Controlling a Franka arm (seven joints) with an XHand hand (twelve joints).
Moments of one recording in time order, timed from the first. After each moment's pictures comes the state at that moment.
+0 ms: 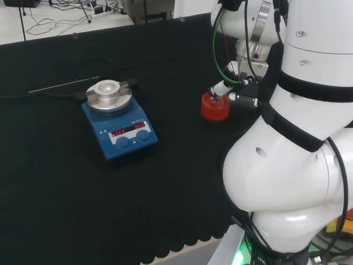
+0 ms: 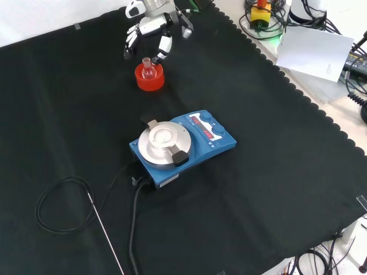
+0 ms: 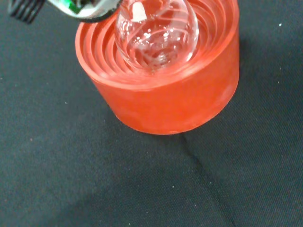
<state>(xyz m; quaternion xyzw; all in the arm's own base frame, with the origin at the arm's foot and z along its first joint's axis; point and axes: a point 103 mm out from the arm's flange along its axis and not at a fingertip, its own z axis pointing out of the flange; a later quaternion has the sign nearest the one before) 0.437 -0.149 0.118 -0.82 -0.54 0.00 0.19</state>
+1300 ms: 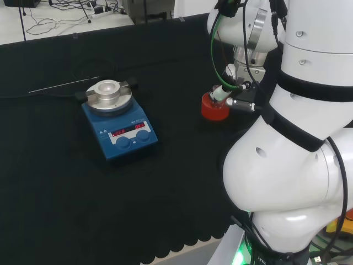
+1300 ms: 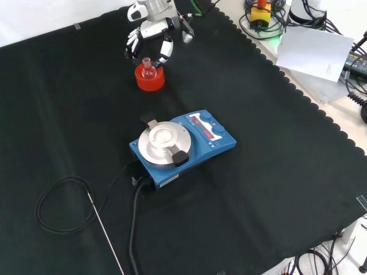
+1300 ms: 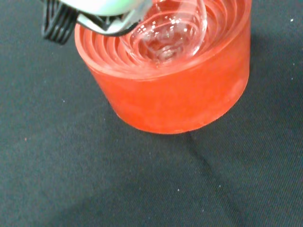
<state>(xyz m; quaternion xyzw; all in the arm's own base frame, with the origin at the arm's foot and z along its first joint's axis) 0.440 -0.144 0.108 -0.82 -0.54 -0.01 0.17</state>
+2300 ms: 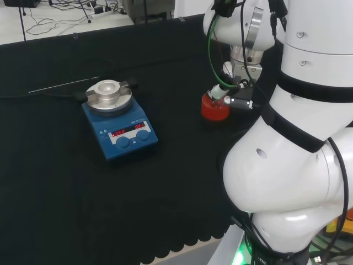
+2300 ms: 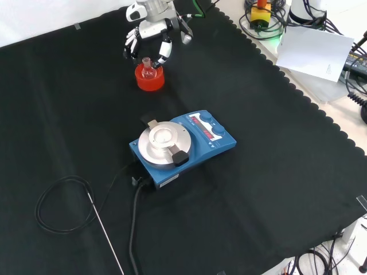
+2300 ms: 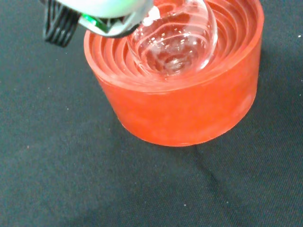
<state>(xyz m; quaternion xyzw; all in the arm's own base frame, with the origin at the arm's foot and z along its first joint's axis) 0.447 -0.140 0.111 -0.82 -0.55 0.00 0.15</state>
